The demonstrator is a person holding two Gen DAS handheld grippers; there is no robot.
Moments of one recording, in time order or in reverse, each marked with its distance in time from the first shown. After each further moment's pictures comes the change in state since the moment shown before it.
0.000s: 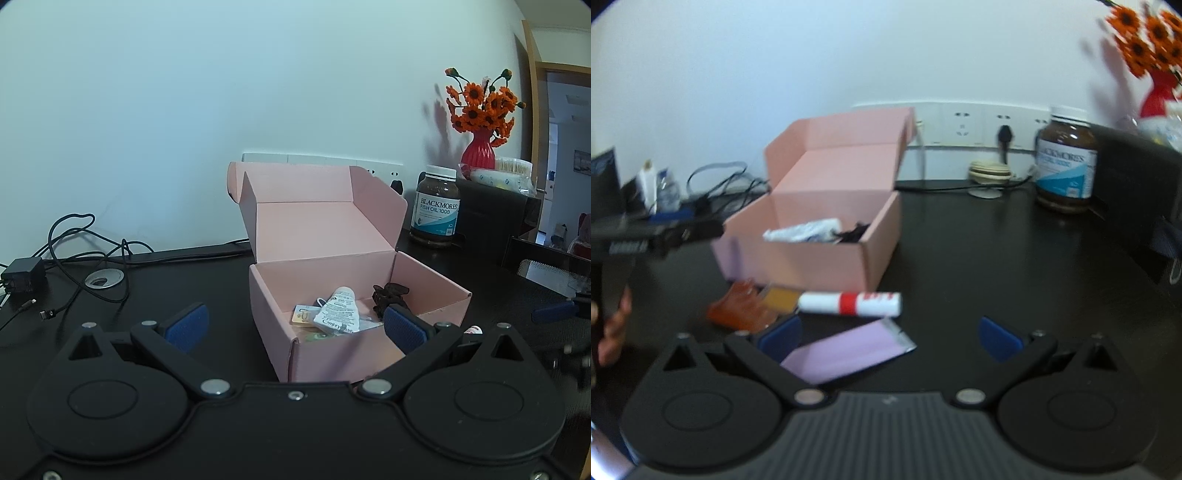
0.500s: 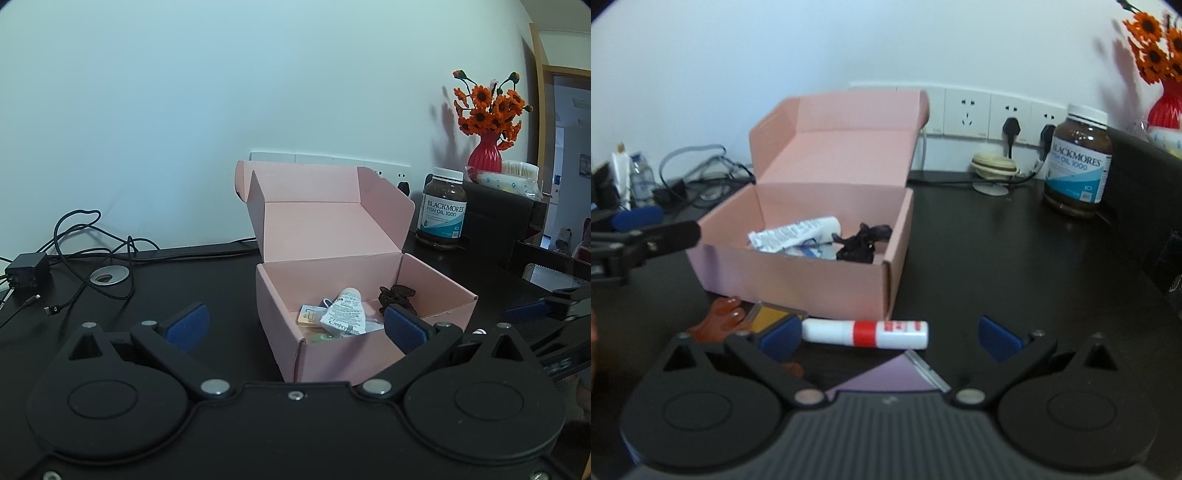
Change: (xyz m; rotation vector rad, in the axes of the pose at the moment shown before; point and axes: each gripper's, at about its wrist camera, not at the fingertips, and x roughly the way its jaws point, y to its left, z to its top) left arm 0.000 0.000 0.000 -0.013 0.002 0.018; right arm 0.049 0.028 0.027 0.014 0.079 -0.095
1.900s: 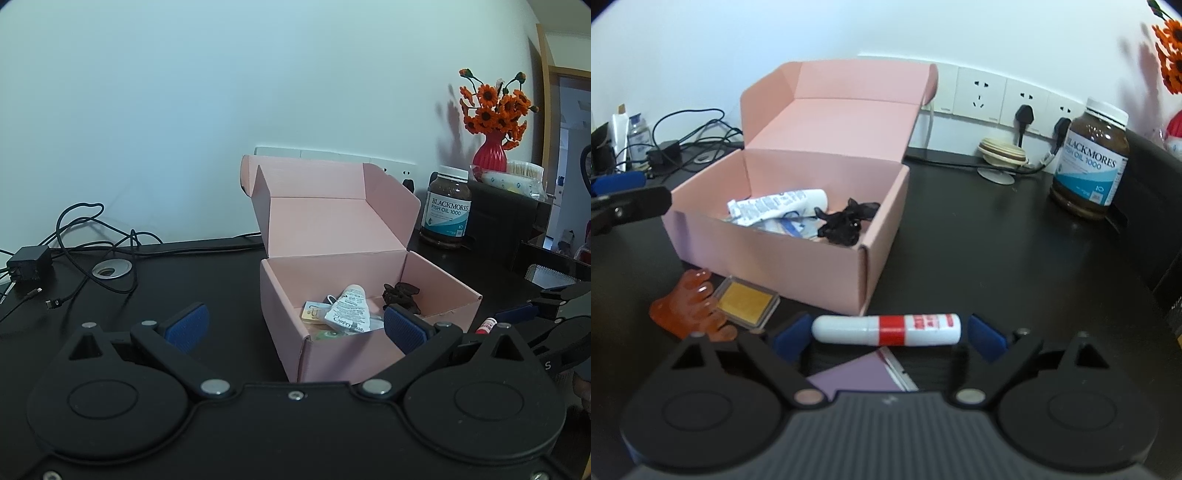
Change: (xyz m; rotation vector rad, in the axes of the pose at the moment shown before) left arm 0.002 0.002 0.000 -0.015 0.015 0.013; right arm 0.016 -0.014 0.003 -0.092 0.065 0.008
